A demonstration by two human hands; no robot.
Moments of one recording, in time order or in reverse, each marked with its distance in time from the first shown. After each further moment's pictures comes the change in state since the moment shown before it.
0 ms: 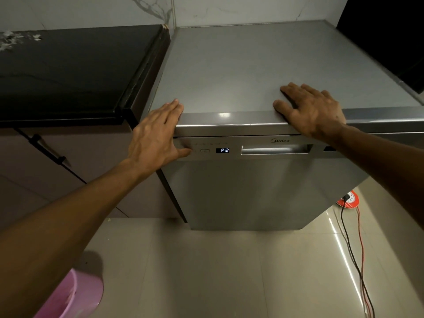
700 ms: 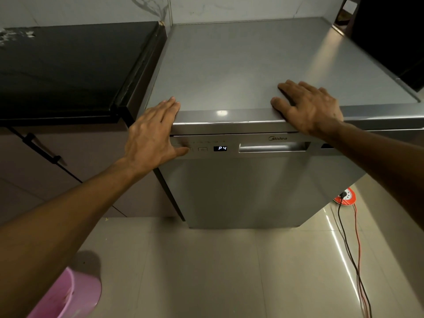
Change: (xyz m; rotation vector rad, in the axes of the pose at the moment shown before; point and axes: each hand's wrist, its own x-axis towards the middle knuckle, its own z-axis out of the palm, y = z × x) left_hand -0.001 -0.001 0.001 0.007 0.017 0.003; right_hand 0.000 -0.001 -0.002 0.005 0.004 -0.004
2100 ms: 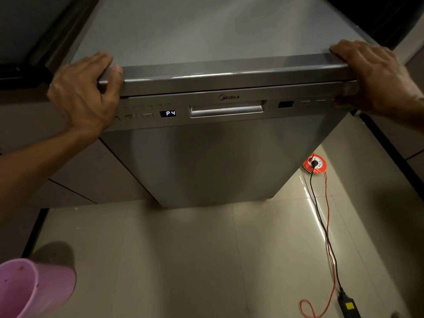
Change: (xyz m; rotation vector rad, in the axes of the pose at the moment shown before) left_hand 0.011 0.025 0.021 -0.255 0.477 -0.150; right_hand -0.083 0.191 -0.008 -0.065 0.116 -0.210
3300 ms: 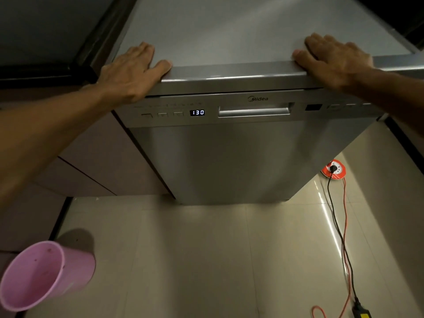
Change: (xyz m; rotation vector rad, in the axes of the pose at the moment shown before) left_hand 0.054 0.003 -0.011 0.198 -0.715 -0.056; right_hand 0.085 -0.102 0.003 0.052 -0.118 0.162
